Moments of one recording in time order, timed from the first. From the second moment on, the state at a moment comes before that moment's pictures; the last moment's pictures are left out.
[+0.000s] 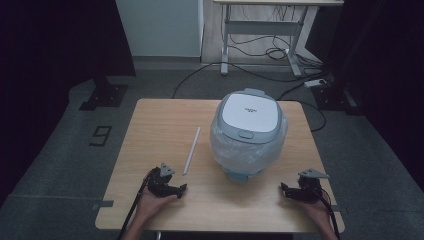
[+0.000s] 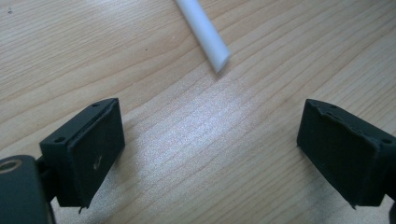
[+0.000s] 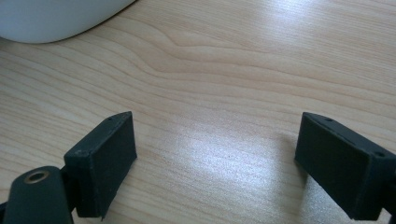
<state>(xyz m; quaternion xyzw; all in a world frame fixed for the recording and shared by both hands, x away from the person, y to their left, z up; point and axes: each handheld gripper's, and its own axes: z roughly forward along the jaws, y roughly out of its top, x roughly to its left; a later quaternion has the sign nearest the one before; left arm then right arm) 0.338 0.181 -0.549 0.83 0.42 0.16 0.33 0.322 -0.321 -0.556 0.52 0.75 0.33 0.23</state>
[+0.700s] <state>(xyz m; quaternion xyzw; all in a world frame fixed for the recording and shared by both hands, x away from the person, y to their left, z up) 0.338 0.181 -0.549 0.83 0.42 0.16 0.32 0.318 -0.326 -0.545 0.52 0.73 0.37 0.23</state>
